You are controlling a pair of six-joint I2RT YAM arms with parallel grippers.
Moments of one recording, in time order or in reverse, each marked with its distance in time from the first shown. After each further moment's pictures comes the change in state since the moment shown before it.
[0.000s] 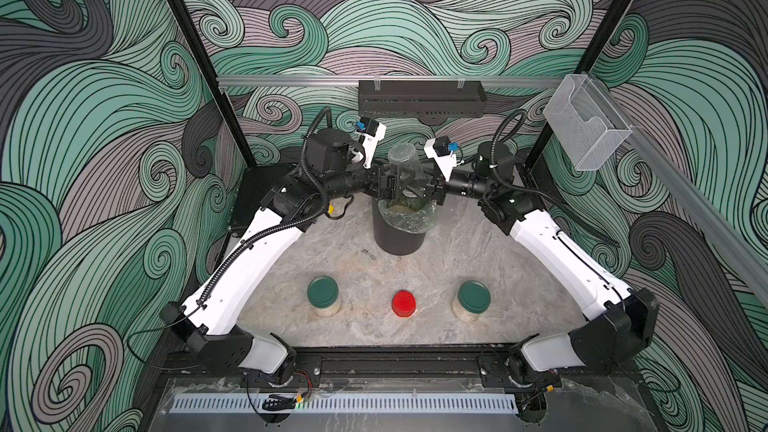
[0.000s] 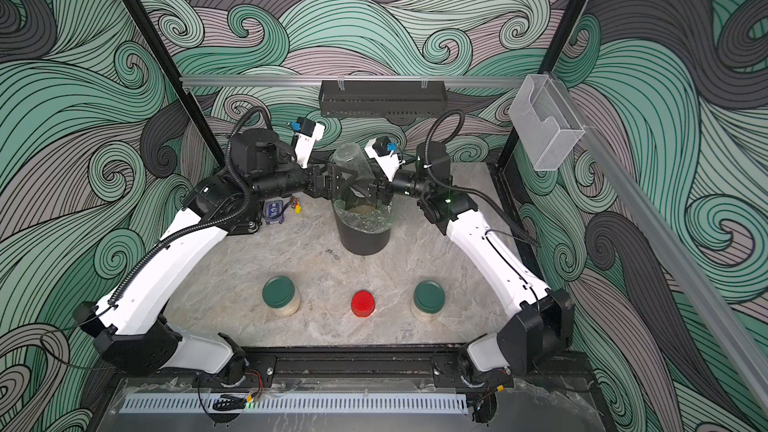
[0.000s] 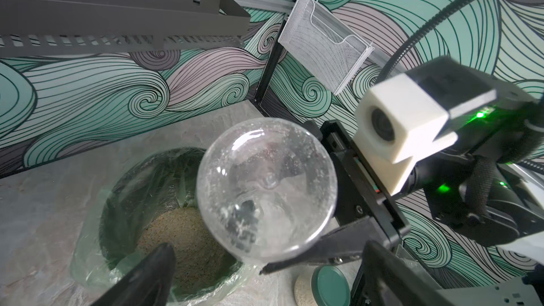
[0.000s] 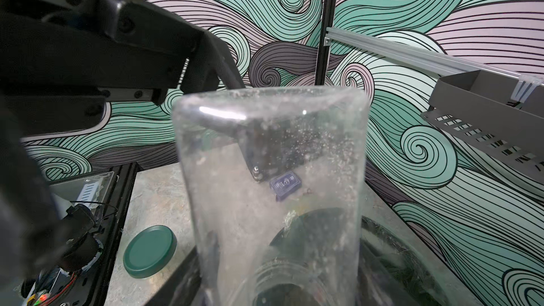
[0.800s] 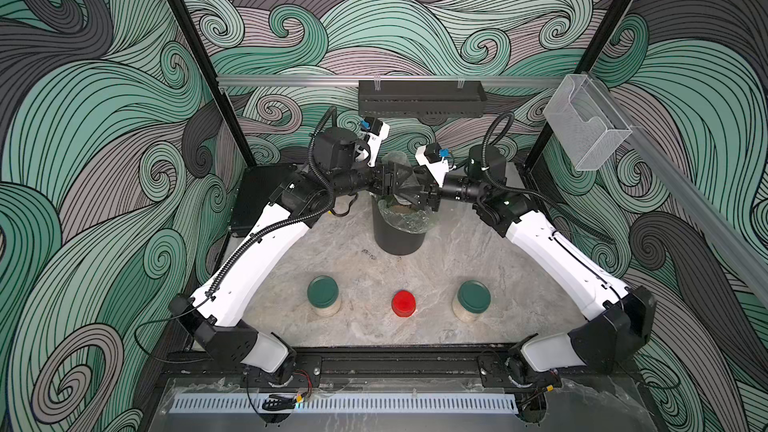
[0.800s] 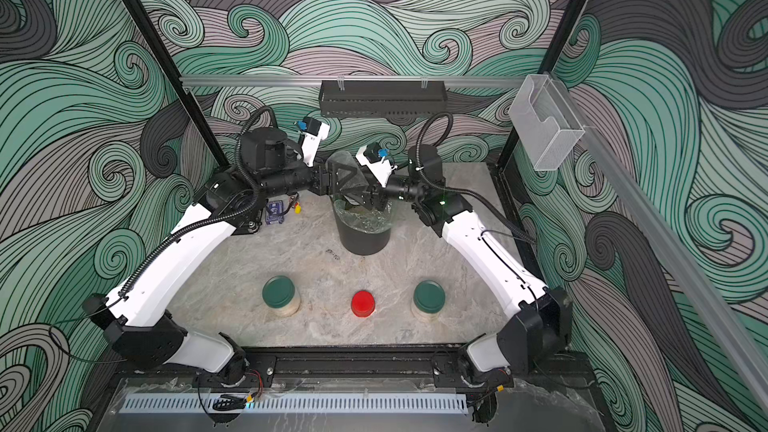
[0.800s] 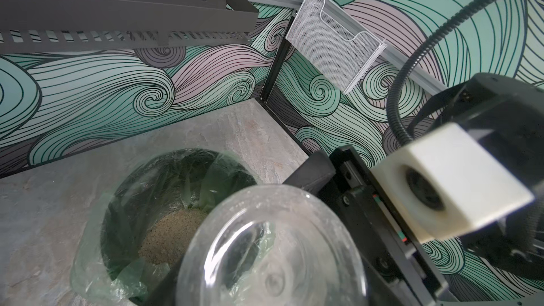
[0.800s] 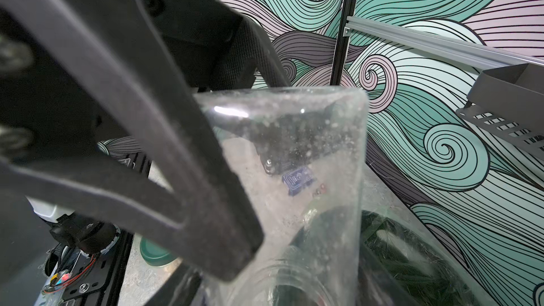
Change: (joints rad) left arm 0.000 0.028 0.007 0.008 -0.042 -0.014; right arm 0.044 0.006 0.000 -0.042 -0.003 -0.037
